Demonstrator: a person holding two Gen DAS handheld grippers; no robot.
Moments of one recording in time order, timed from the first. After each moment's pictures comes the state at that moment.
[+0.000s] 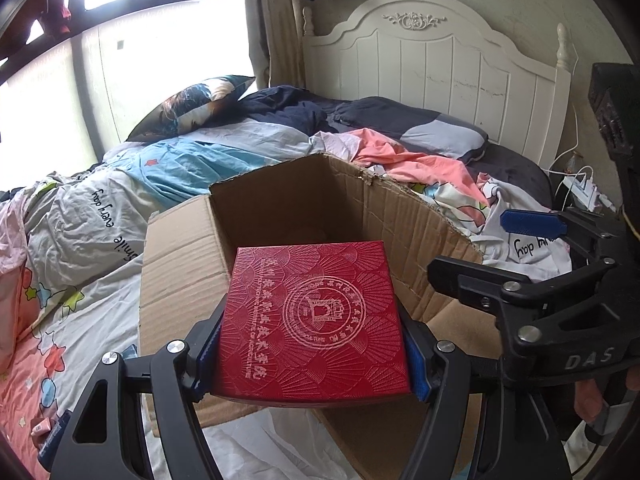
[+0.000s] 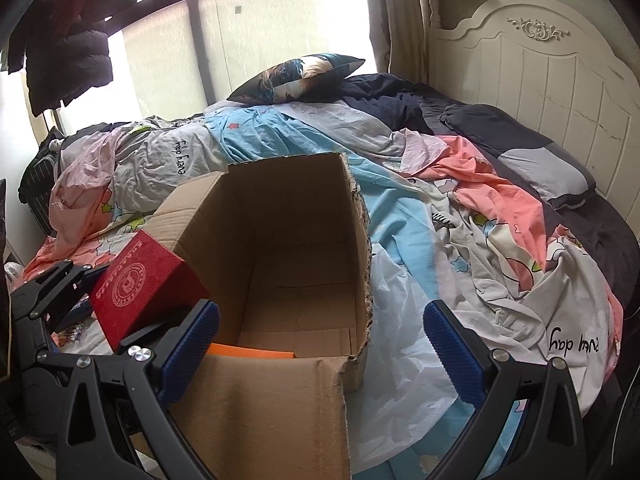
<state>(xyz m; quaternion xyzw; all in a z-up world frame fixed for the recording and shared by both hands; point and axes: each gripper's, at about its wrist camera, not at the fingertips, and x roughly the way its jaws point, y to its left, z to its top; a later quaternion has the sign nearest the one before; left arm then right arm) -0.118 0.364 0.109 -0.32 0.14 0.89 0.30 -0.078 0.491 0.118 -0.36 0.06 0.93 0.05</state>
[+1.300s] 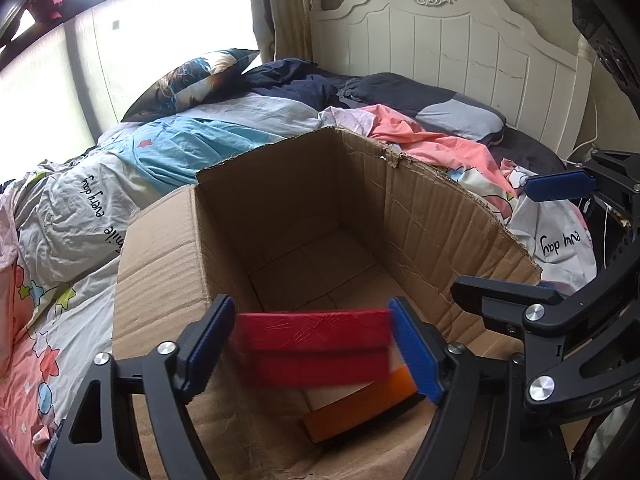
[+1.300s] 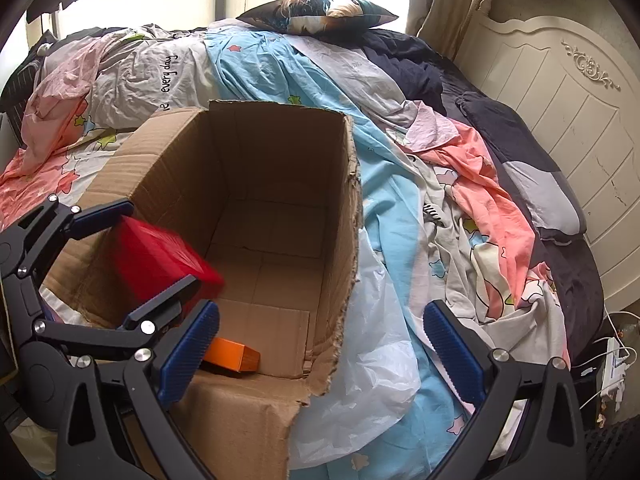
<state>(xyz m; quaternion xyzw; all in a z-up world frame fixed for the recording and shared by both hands) -0.157 0.385 0.091 -0.36 0.15 0.88 0.28 -0.134 0.485 0.119 -0.48 -0.06 0.87 0.06</state>
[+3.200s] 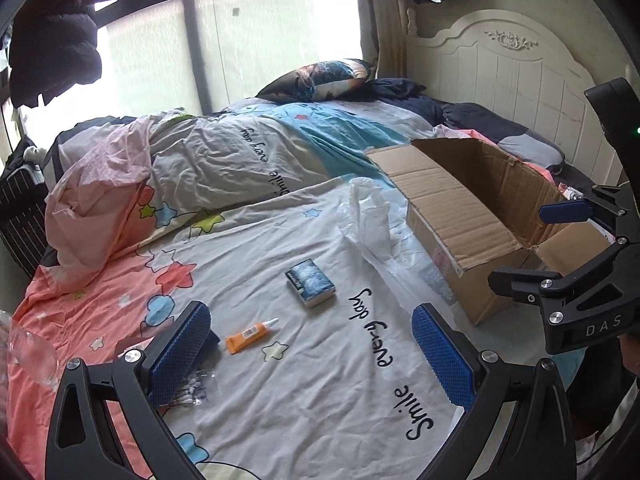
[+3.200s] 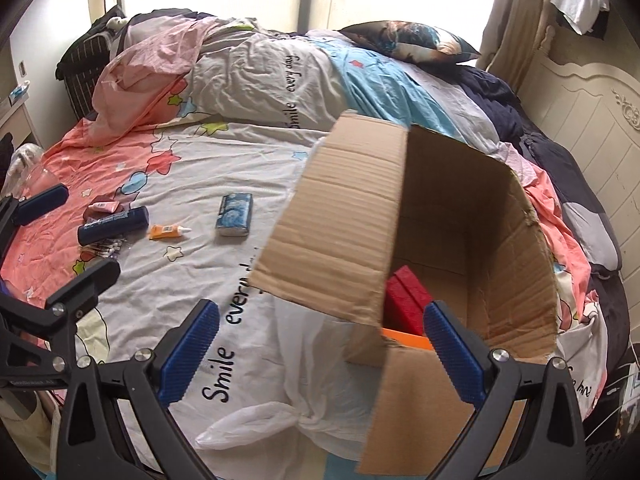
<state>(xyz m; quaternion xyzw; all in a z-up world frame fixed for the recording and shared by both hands) -0.109 0.133 0.115 -0.34 0.10 0.92 0.15 -0.113 0.302 0.117 -0.46 -0.08 0.88 -0.03</state>
